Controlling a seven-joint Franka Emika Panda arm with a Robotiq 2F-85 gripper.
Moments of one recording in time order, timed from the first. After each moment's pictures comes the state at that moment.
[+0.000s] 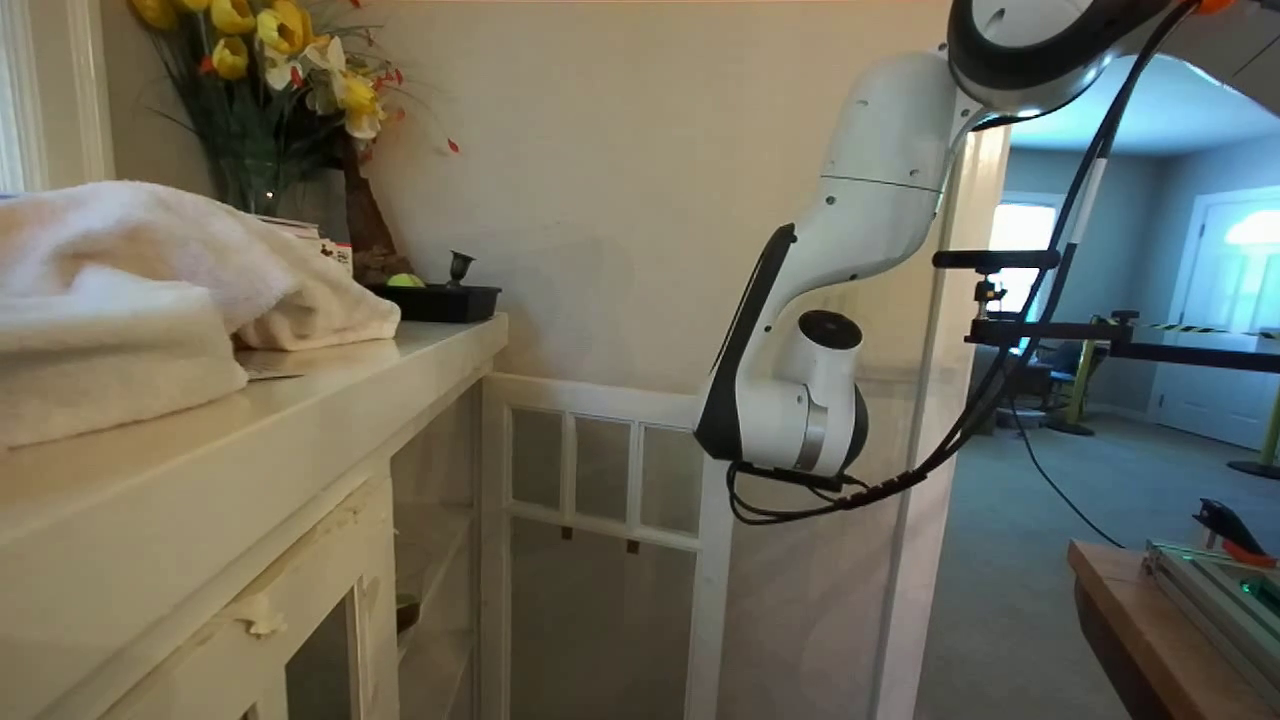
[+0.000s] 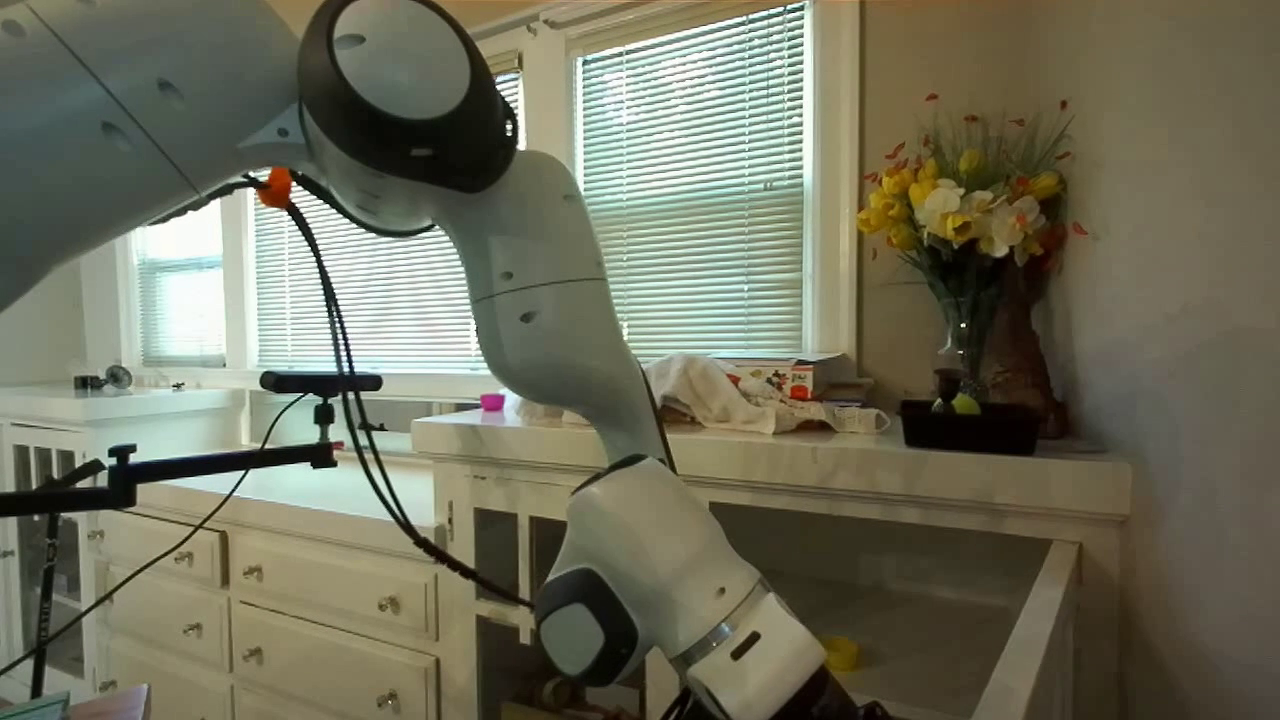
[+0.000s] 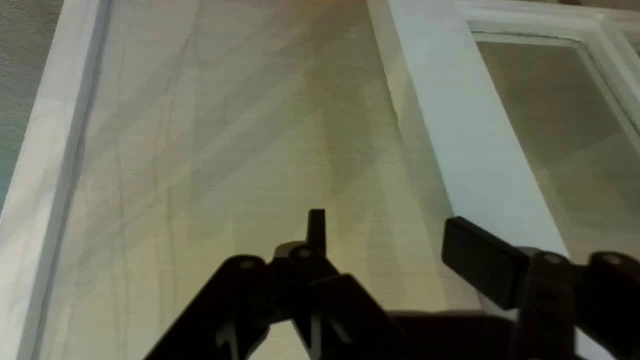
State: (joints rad) arm -0.13 0.89 -0.11 -2.06 1.05 3.75 0.02
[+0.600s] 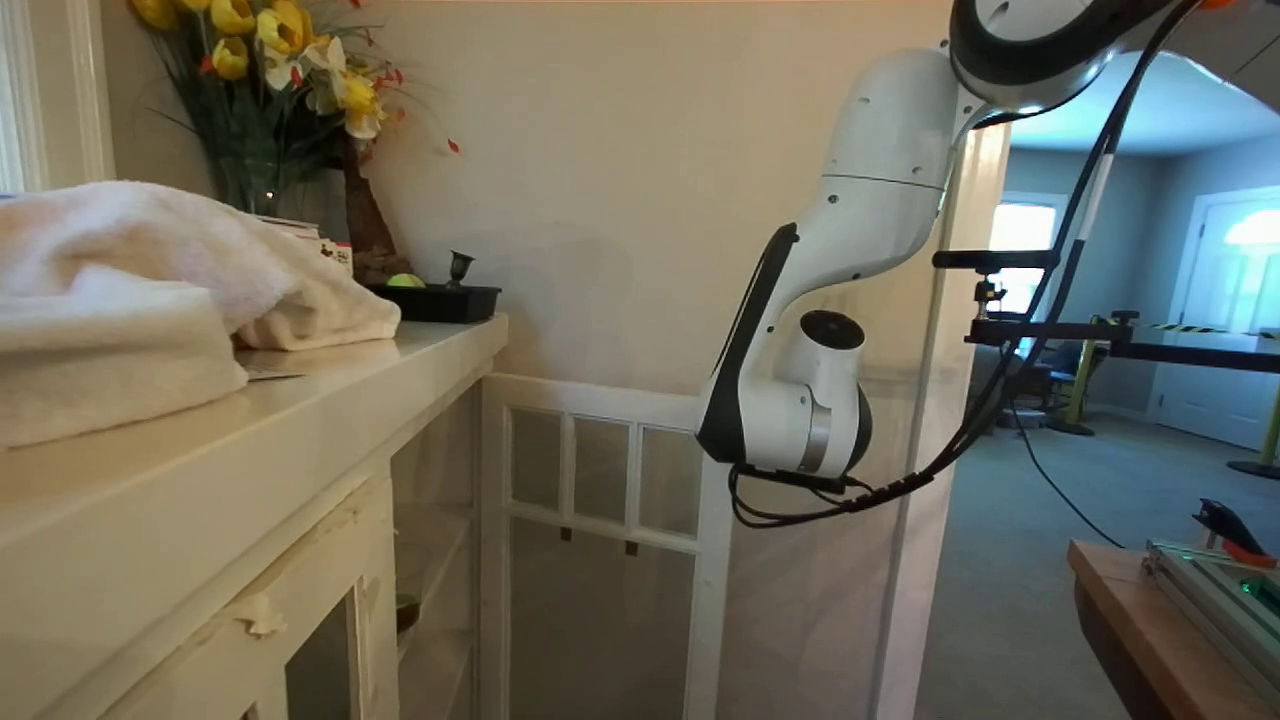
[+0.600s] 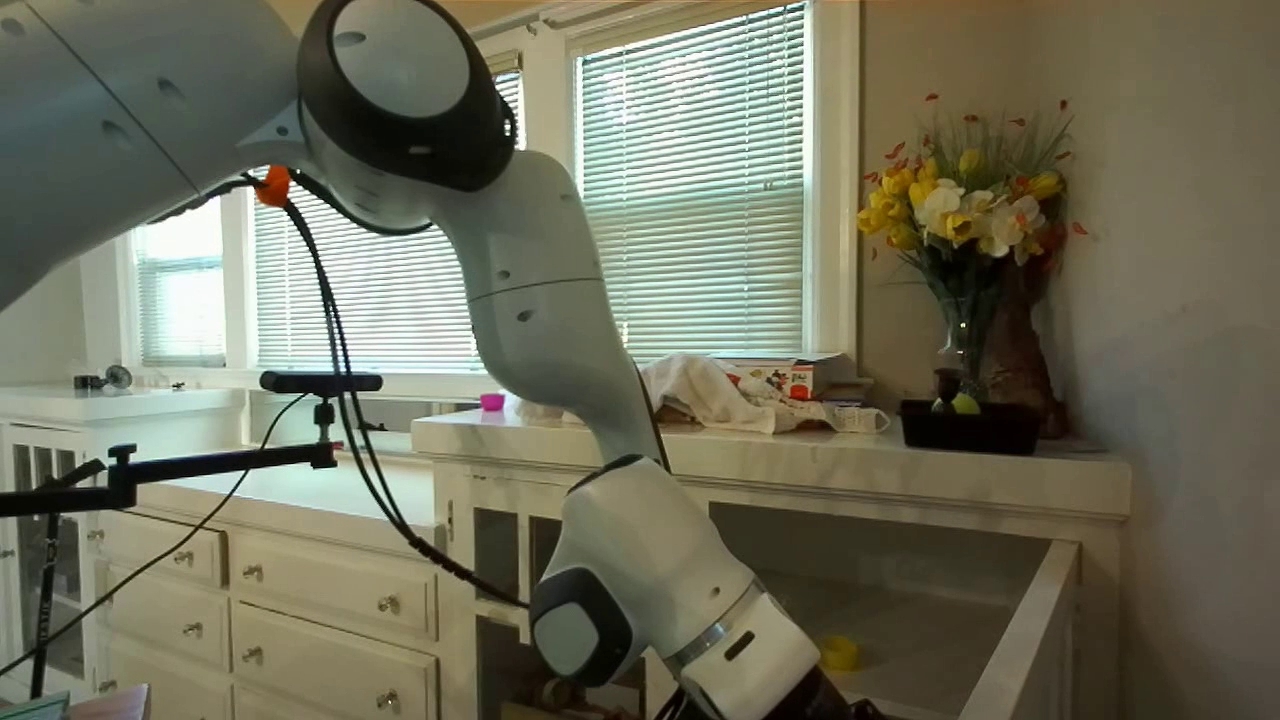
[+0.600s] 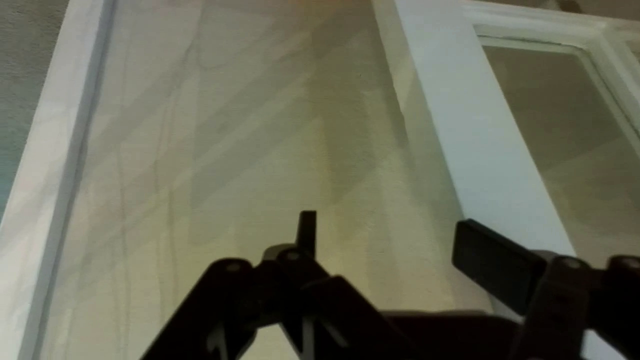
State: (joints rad) arm -0.12 0.89 -0.11 -2.08 1.05 3.75 0.03
